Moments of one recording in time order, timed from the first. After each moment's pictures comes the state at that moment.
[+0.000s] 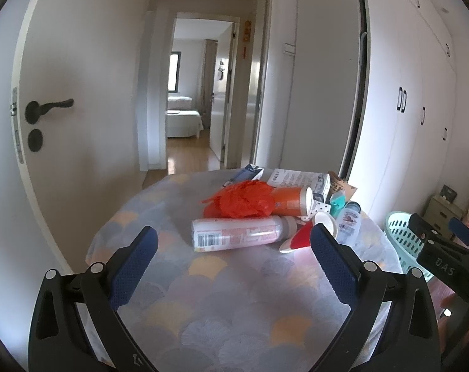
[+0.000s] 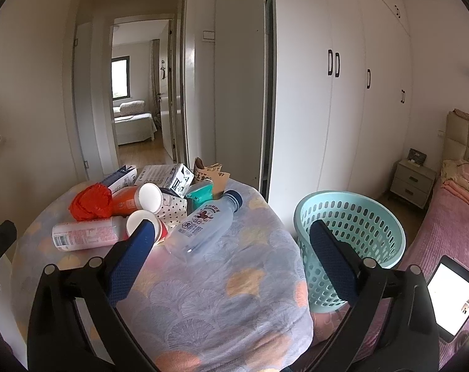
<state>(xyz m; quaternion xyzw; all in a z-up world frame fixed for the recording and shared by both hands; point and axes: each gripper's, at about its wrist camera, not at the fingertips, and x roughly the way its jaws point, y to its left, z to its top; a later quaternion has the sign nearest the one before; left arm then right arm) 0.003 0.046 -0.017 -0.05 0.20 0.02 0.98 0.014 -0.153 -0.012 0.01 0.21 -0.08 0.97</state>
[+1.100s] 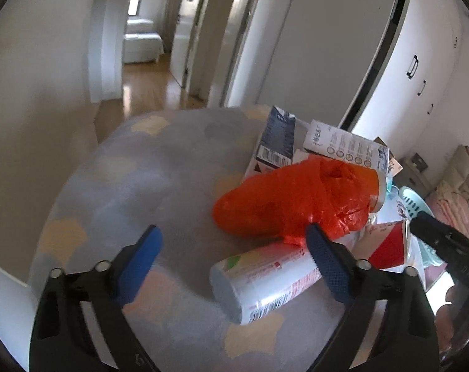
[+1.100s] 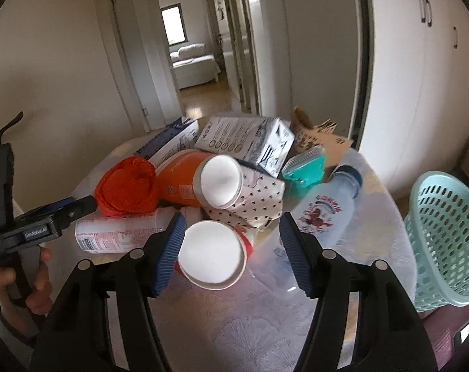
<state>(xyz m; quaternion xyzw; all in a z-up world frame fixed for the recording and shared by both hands) 0.197 0.132 -0.083 -0.09 0.39 -0.11 0.91 0.162 -0.103 -0.056 0.04 0.36 0.10 0.93</state>
